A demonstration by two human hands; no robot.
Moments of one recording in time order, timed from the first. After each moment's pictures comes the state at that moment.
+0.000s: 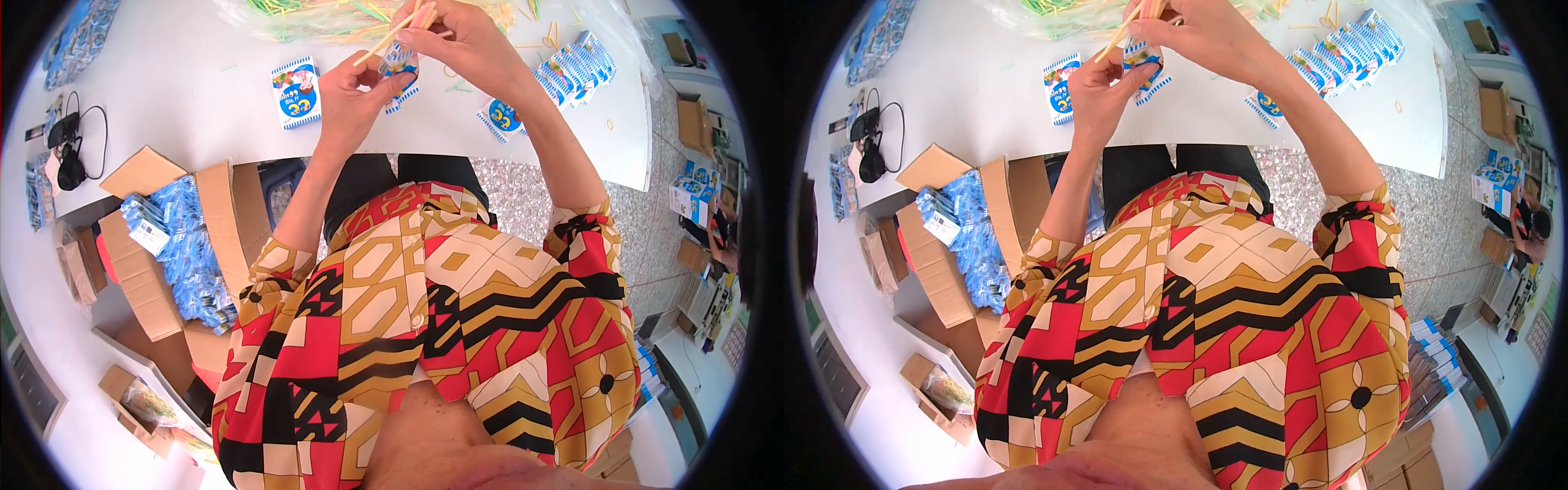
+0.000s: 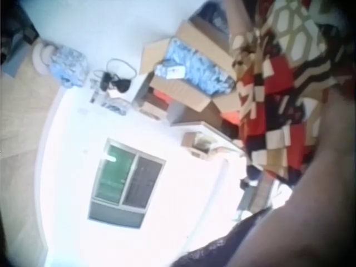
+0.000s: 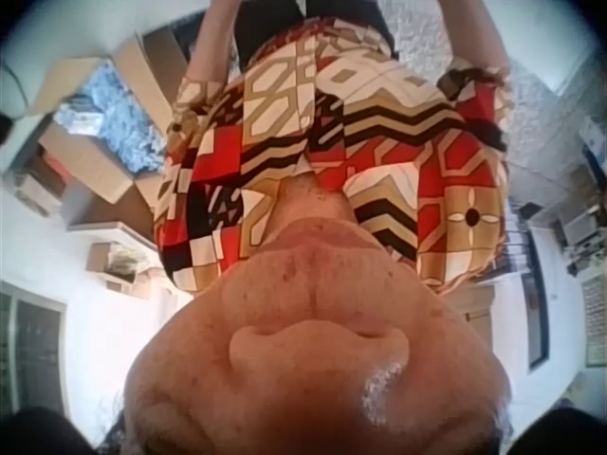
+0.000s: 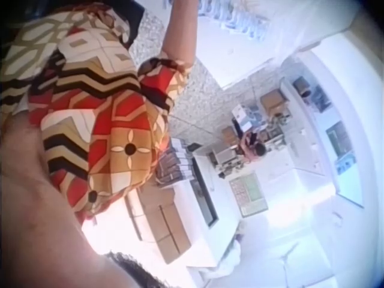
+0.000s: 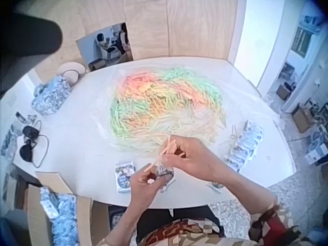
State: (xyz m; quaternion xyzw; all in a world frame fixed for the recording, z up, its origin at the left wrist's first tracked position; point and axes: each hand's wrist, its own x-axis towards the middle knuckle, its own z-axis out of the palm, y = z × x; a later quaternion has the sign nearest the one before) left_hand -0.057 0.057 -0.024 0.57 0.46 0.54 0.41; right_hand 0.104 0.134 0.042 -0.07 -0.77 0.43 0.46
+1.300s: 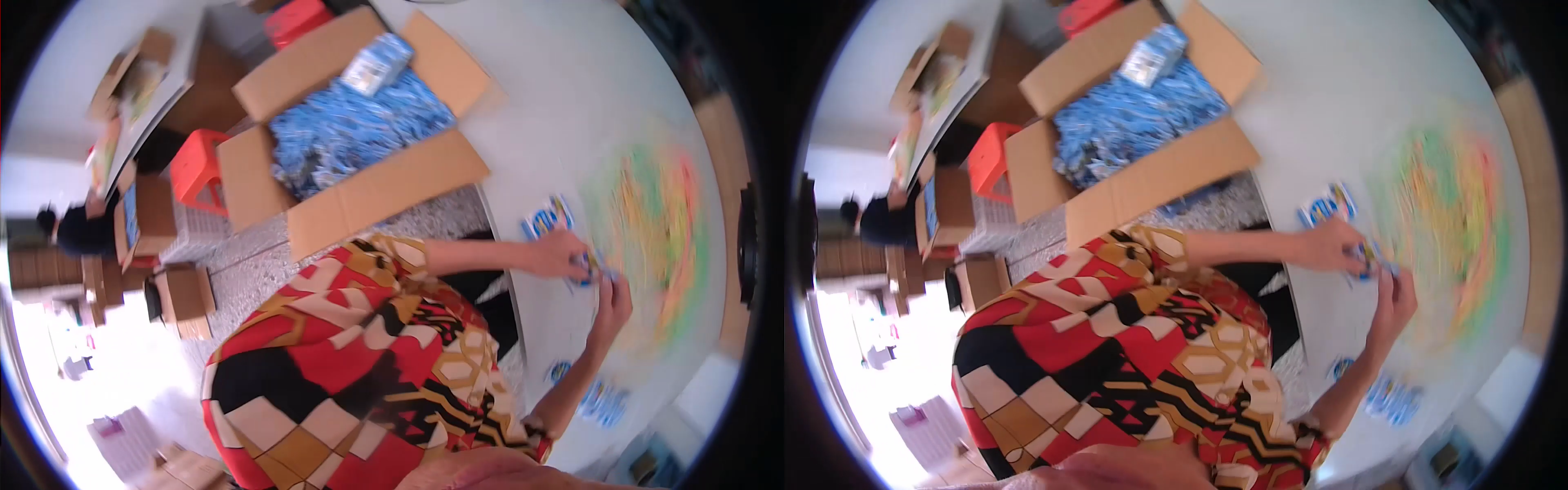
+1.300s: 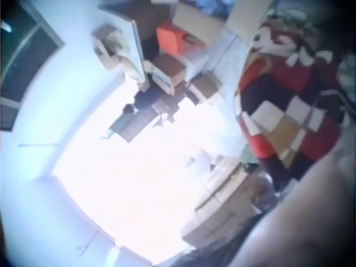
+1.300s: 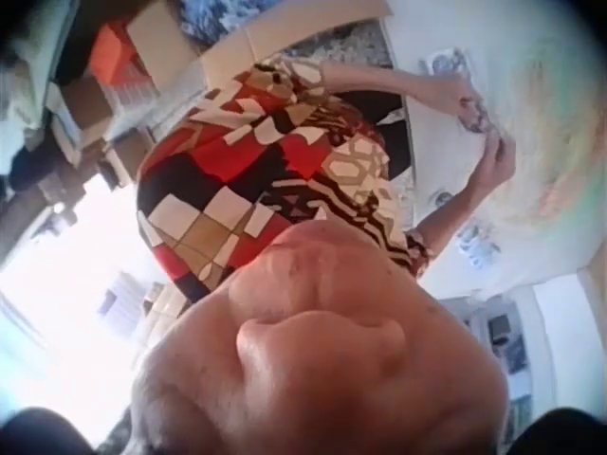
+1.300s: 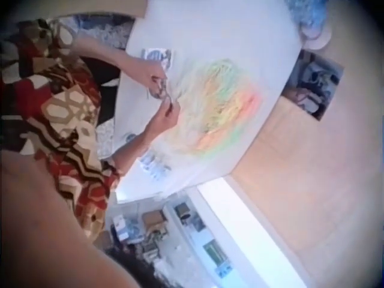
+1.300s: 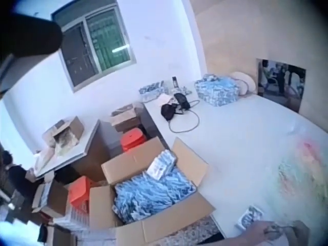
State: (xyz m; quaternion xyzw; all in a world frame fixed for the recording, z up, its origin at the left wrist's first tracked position) left_hand -0.073 0.049 -0.042 0.55 0.53 0.58 0.27; right_hand 0.096 0.129 0.018 -0.34 -0.81 0.43 0.24
